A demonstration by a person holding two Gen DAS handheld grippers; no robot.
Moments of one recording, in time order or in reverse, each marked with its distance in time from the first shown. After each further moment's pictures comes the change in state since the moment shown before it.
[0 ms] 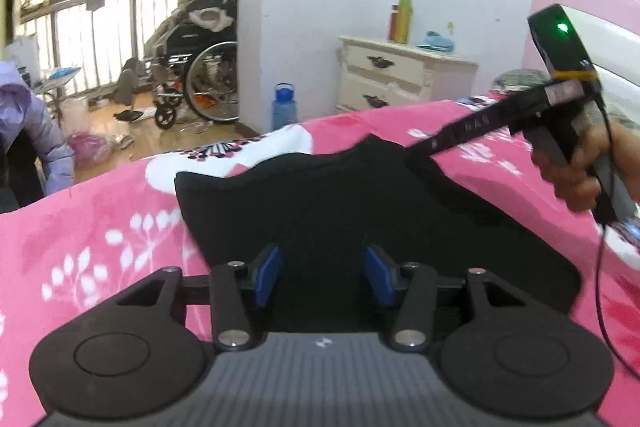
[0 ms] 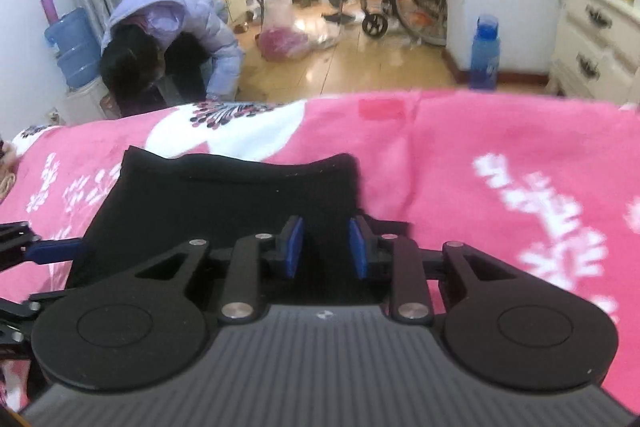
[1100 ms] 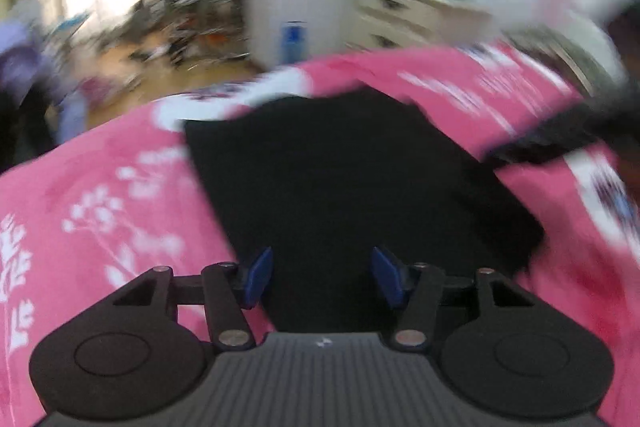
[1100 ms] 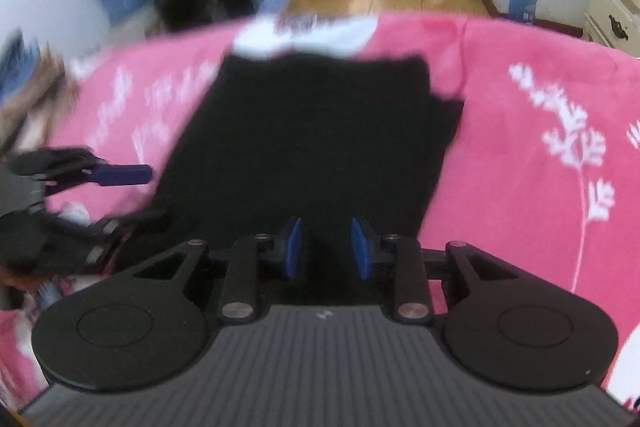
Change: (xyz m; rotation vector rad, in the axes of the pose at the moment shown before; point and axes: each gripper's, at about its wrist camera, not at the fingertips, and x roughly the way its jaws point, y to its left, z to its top) left arm -0.053 -0.060 -0.018 0.093 0.208 -0.002; right arm -0.085 0.046 -0.054 -0.091 0.227 0.097
